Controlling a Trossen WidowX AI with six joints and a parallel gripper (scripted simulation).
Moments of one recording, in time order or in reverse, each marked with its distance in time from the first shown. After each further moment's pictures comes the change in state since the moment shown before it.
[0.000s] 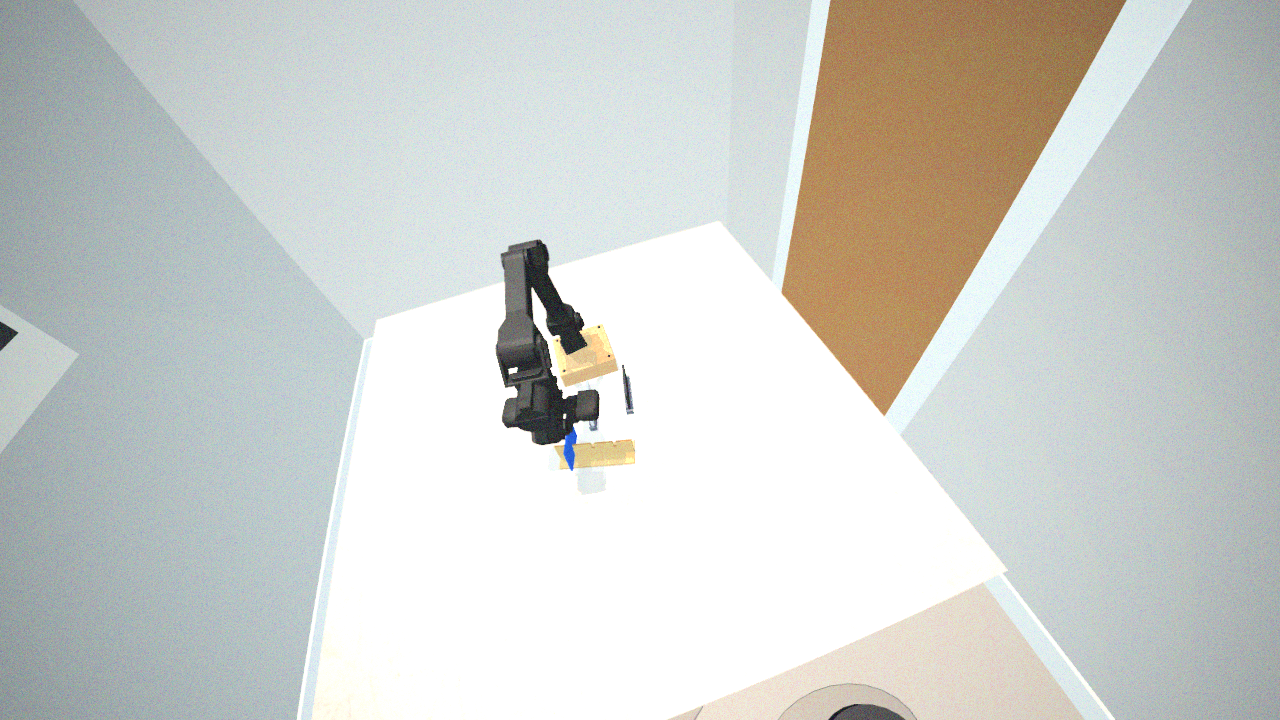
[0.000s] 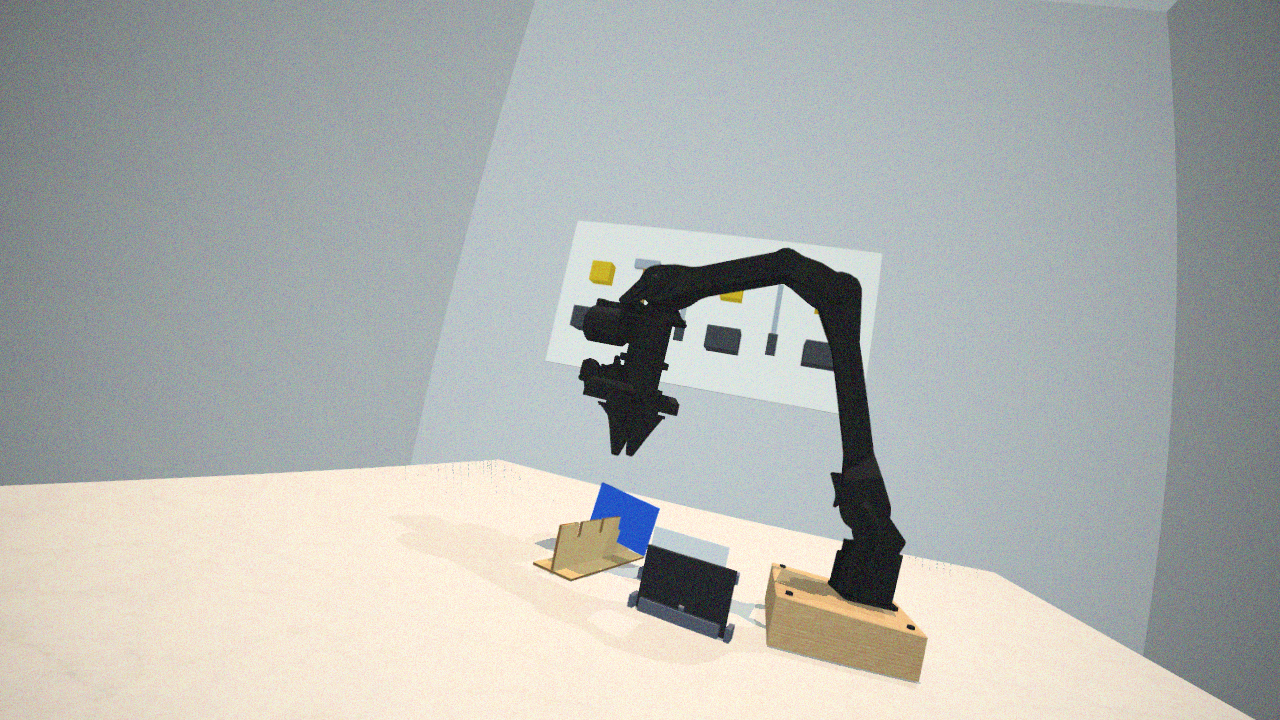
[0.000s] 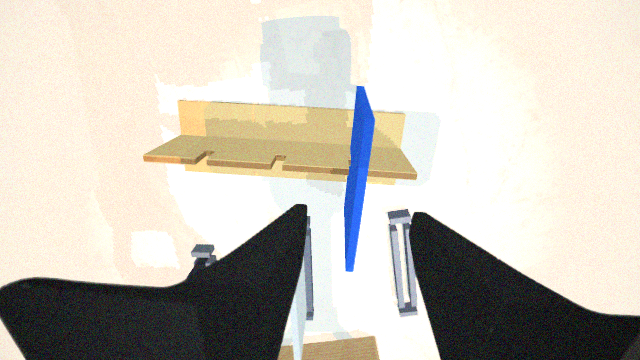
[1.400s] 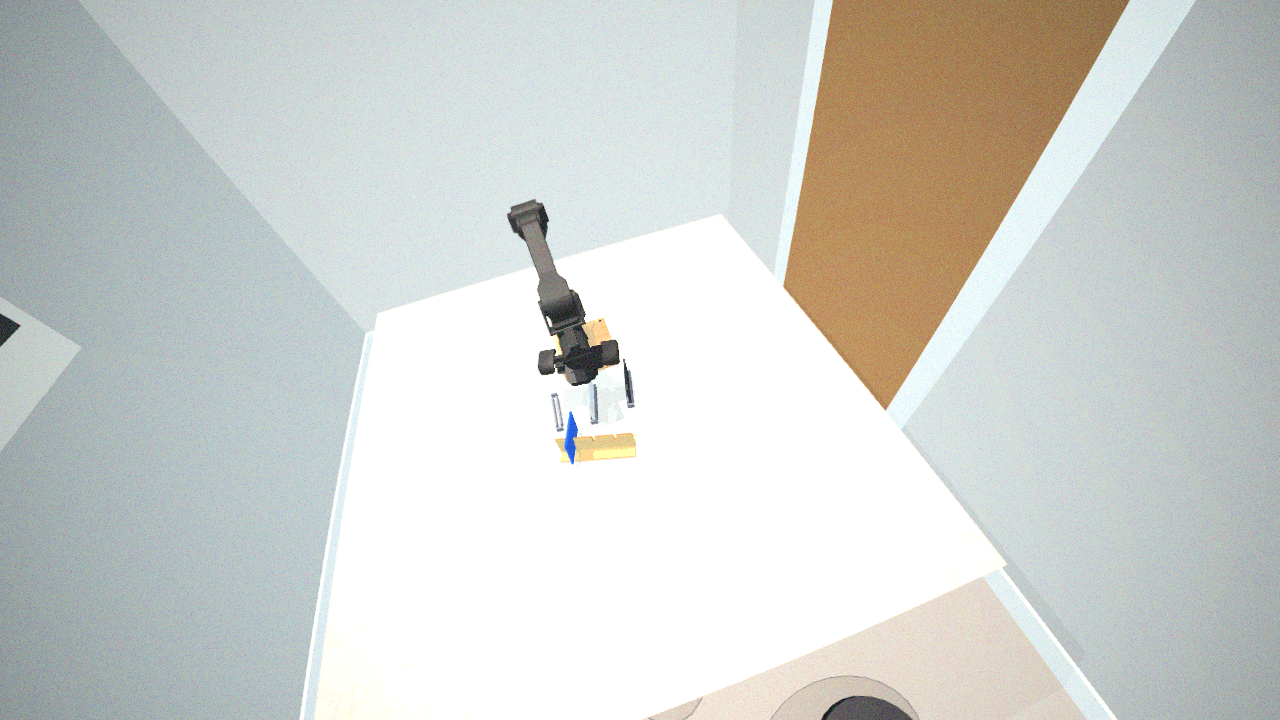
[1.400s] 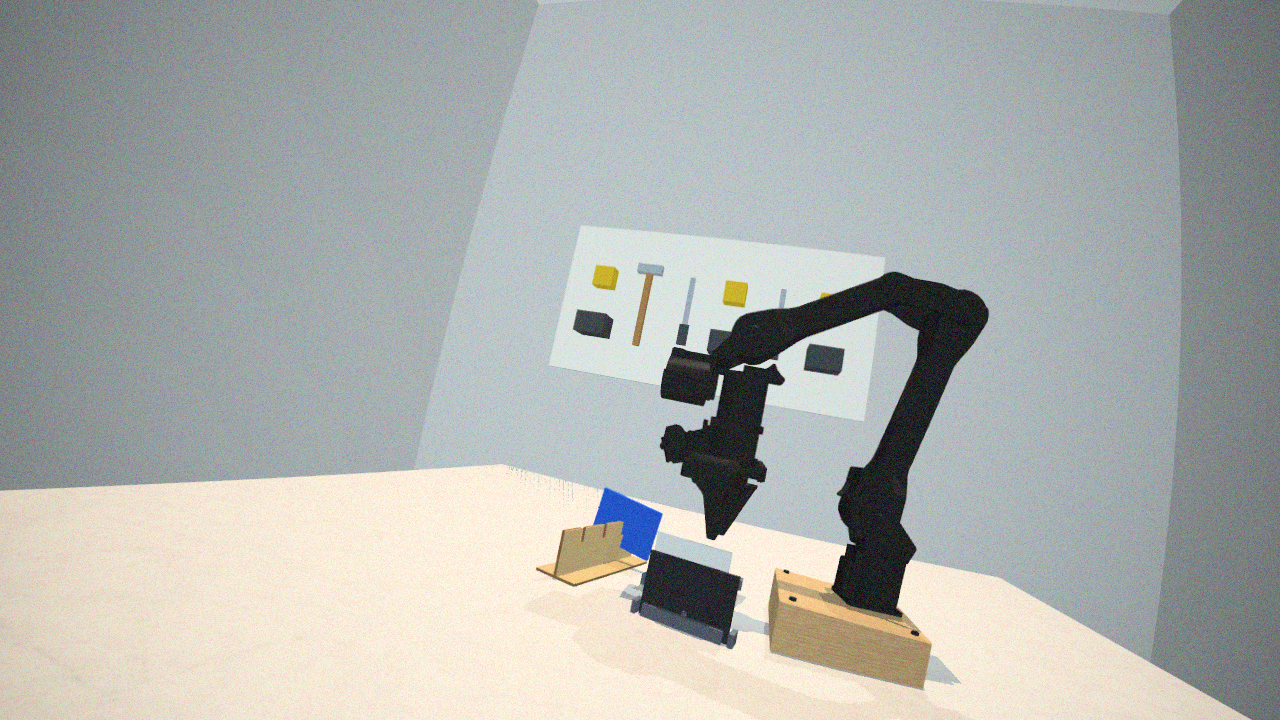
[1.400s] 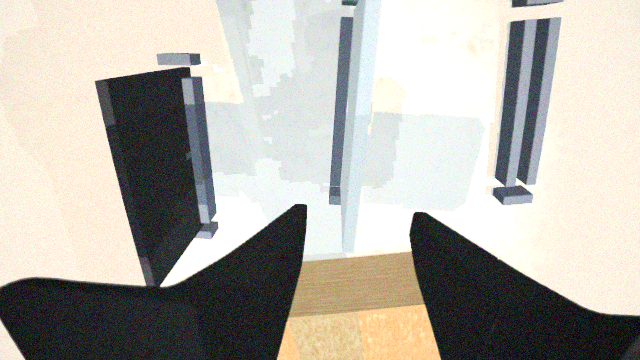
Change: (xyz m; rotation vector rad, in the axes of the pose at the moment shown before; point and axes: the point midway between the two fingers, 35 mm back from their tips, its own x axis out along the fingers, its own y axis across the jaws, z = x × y) arm 0.057 0.028 -0.167 -0.070 0.049 0.003
